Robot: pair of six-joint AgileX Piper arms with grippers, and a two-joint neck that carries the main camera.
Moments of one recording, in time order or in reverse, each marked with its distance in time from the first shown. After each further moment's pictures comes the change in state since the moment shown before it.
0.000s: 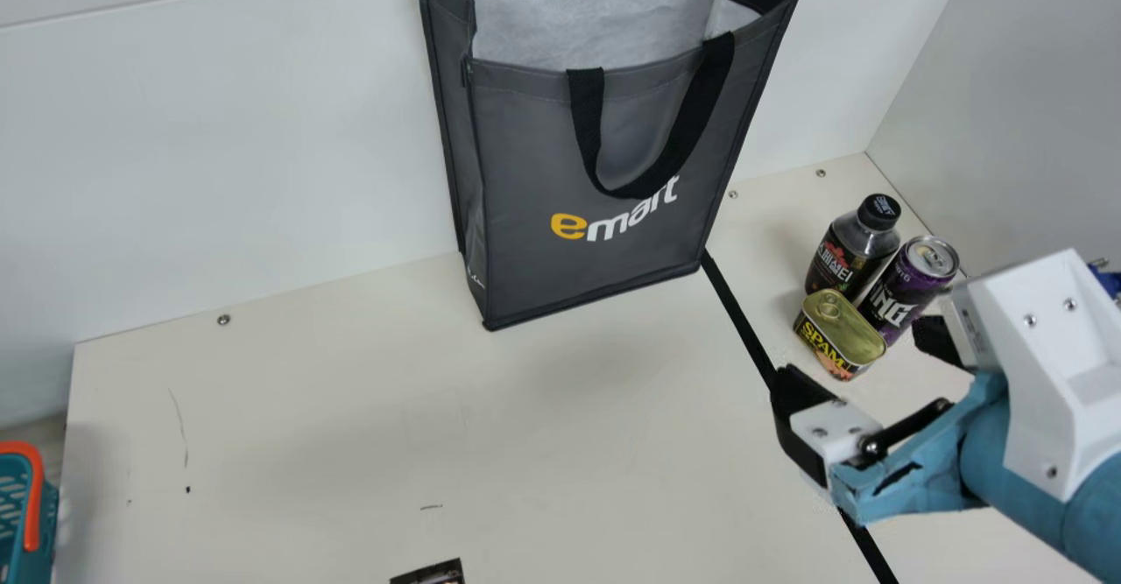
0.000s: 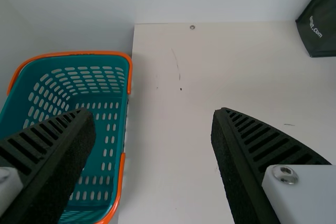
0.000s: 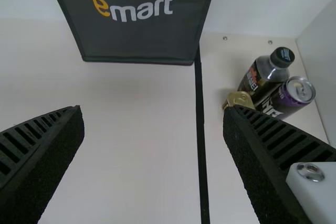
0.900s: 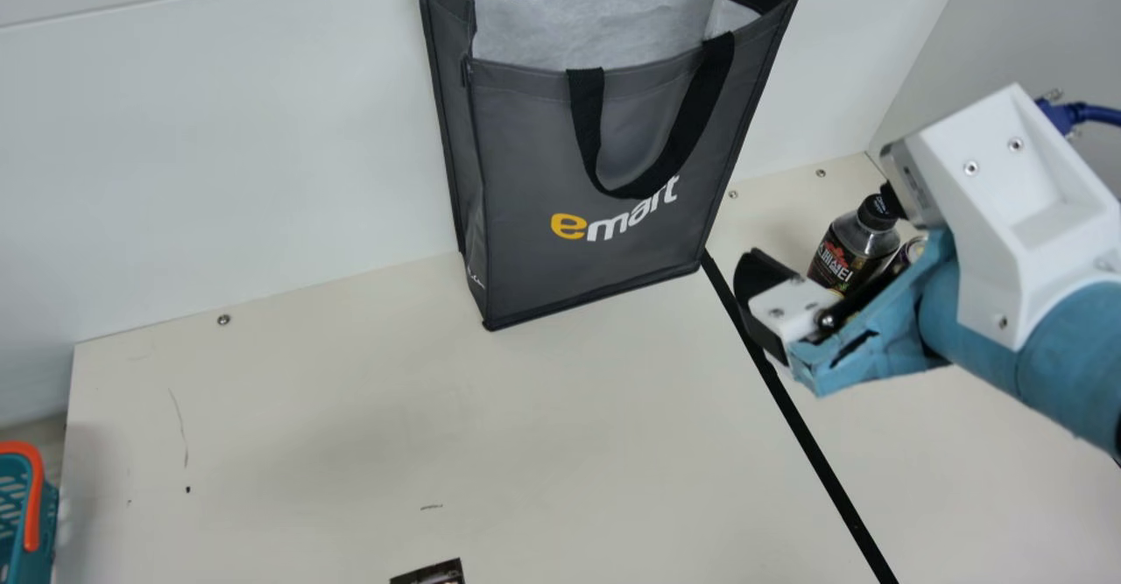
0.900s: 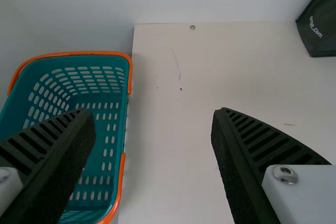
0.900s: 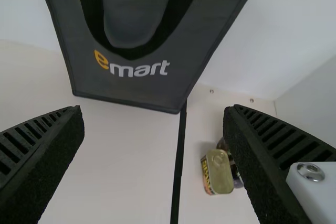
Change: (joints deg) left arm 0.0 0.0 0.0 0.0 0.0 0.0; right arm 6.1 12.6 -14.9 -5.8 -3.5 -4.7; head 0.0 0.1
